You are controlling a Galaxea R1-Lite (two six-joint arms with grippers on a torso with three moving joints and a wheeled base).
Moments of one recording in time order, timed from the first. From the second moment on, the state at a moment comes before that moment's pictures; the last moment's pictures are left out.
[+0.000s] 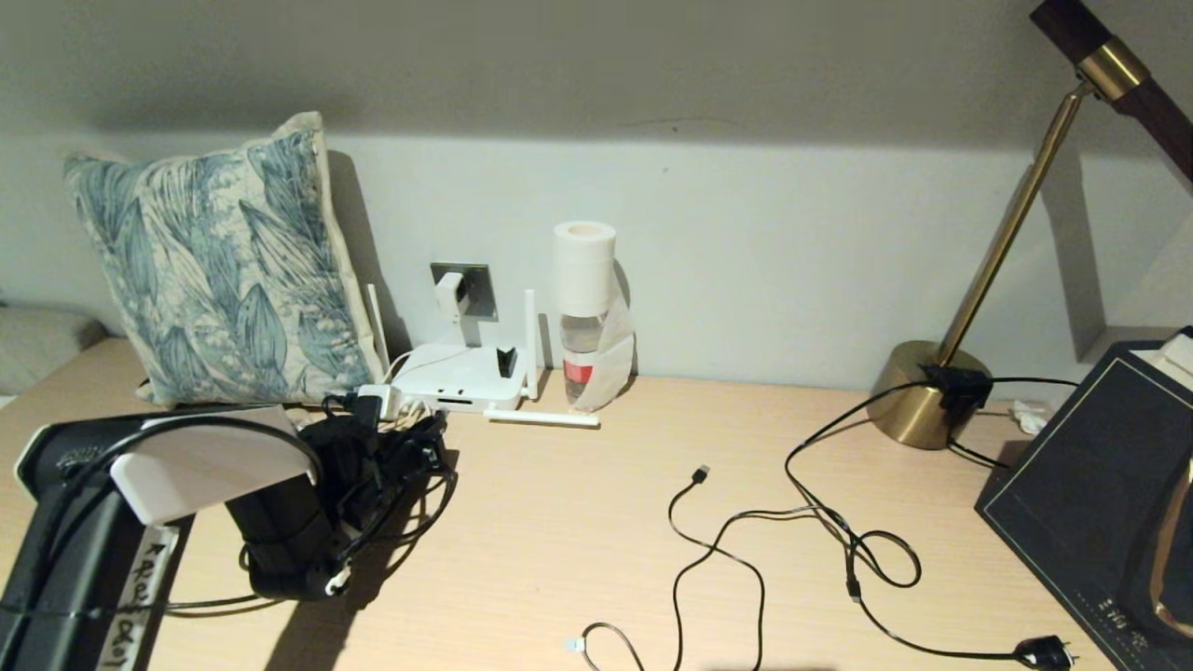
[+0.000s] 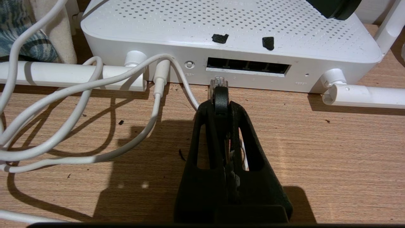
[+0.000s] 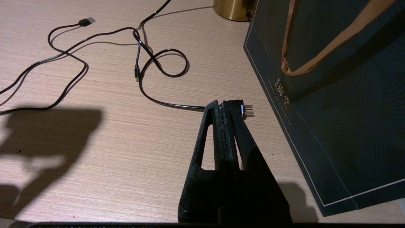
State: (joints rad) left arm -0.09 2.51 -0.90 -1.52 -0.08 -0.02; right arm 0.00 0.00 -0.09 0.22 -0.01 -0.04
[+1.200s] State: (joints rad) left arm -0.09 2.50 -0.91 -1.52 -0.08 -0.02; right arm 0.00 0.00 -0.09 0.22 -0.01 -0.04
